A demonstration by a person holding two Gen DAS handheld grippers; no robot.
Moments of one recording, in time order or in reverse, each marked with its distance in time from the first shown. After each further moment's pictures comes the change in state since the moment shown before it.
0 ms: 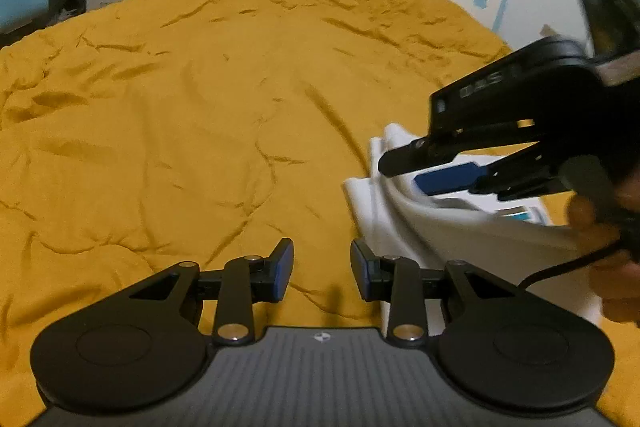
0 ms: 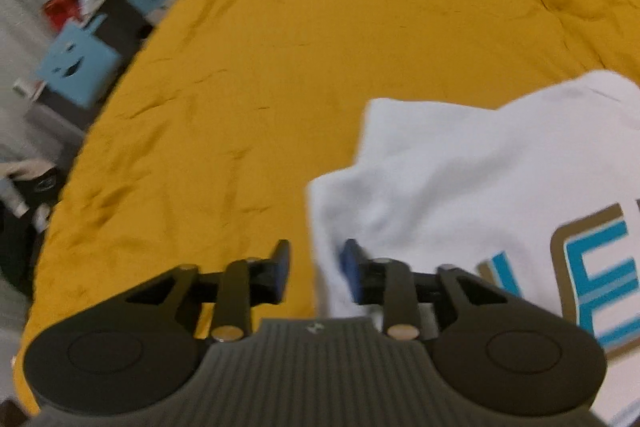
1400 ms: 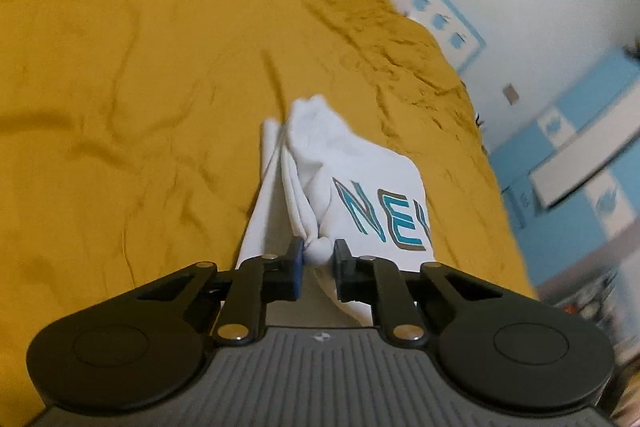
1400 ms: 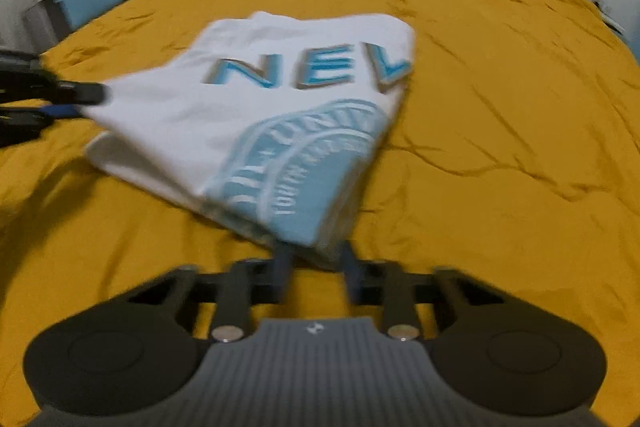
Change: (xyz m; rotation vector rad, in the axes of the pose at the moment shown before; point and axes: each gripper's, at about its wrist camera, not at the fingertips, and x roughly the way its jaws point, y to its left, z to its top) left arm -0.056 -0.019 -0.038 -0.268 0.022 -0.211; right arm -0.145 -0.141 -0.224 -0.254 -0.139 -0.254
